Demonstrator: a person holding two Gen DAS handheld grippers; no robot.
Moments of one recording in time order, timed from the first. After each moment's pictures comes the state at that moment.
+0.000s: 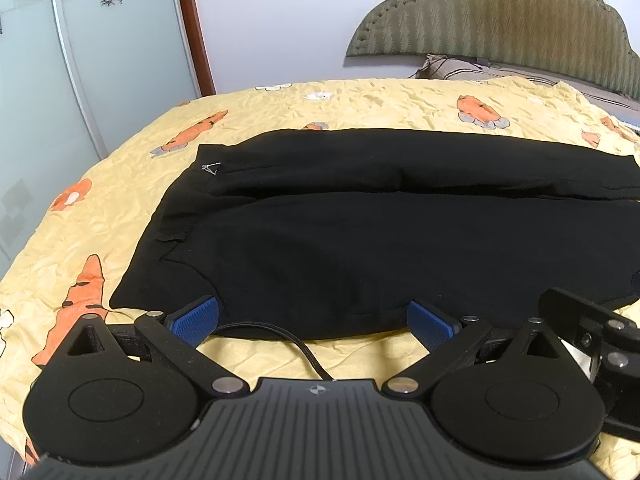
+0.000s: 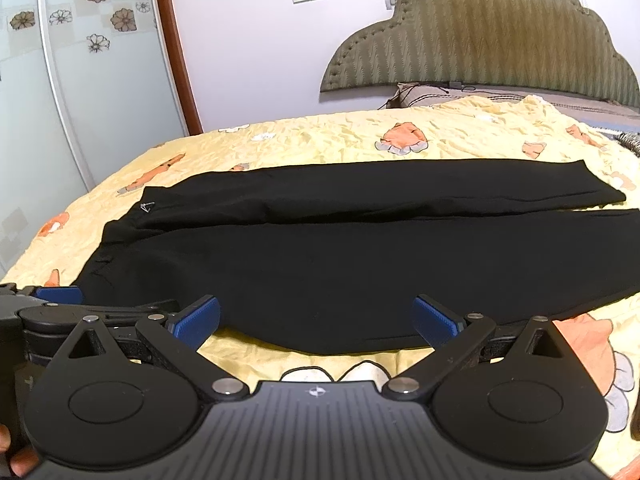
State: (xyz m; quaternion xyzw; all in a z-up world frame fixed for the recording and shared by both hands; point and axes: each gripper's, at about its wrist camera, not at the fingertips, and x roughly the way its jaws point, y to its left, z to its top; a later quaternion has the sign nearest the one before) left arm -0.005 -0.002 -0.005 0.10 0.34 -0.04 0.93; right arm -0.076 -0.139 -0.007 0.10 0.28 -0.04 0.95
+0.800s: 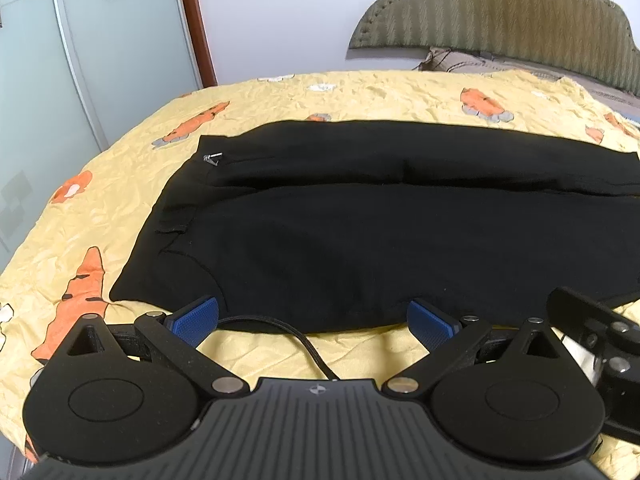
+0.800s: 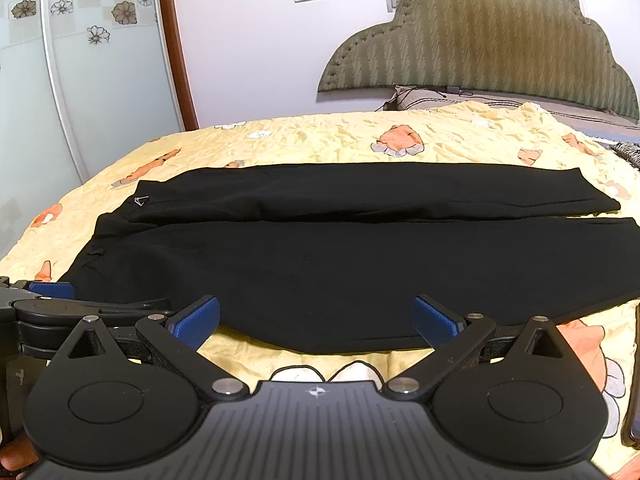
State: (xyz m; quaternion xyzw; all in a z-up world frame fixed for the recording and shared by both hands) left arm -0.003 -0.003 -0.008 0.10 0.36 -0.03 0.93; right arm -0.078 -0.138 -0.008 0.09 0.28 -0.04 0.95
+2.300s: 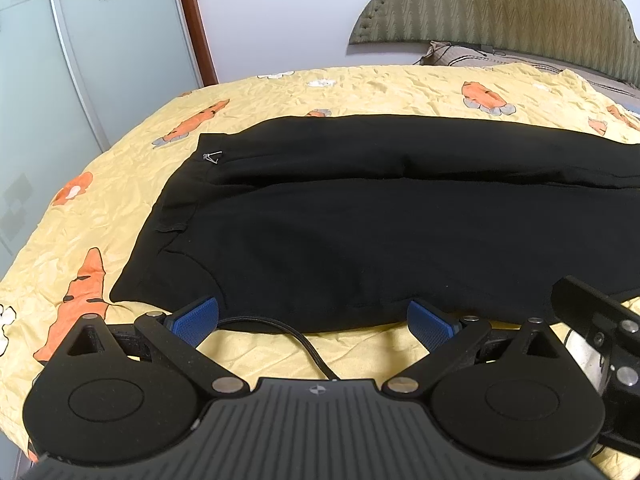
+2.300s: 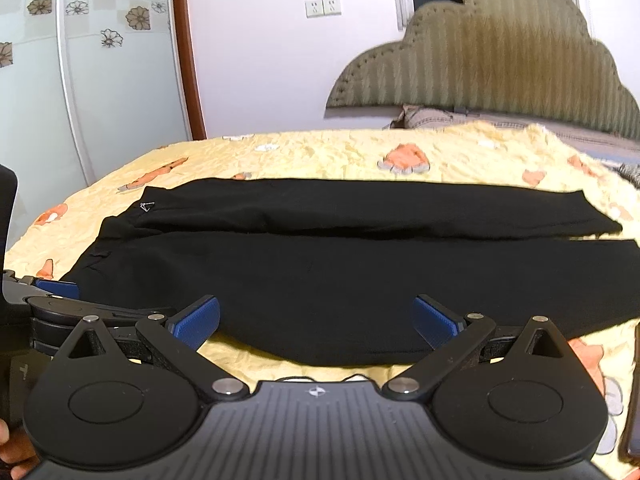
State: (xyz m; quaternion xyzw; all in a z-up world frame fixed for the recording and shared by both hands) left arm -0.002 -0.005 -0.011 0.11 0.36 -0.03 0.93; right arm -0.081 -0.134 -0.007 0.06 0.25 -0.03 0.96
